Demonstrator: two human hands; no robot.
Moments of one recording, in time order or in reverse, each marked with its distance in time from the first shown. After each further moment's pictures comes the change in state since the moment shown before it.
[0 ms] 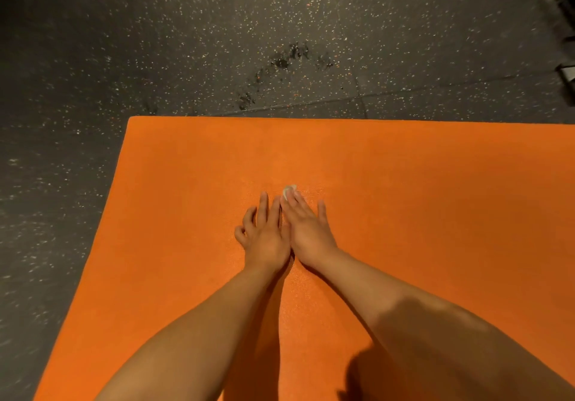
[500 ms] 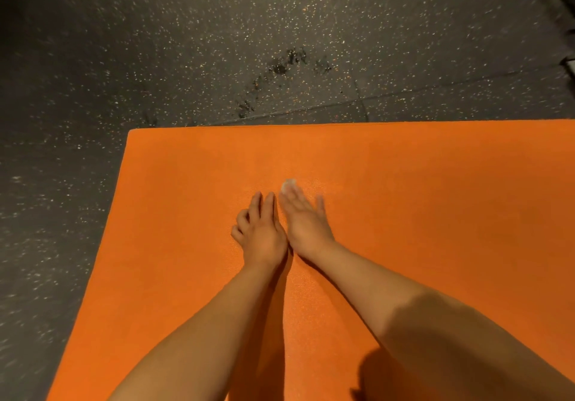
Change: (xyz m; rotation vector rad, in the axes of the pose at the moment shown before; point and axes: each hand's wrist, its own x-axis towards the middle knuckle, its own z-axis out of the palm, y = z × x) left_hand 0.026 0.001 -0.009 -0.026 0.166 -0.045; right_hand 0.035 -0.006 -0.004 -0.007 0.038 0.030
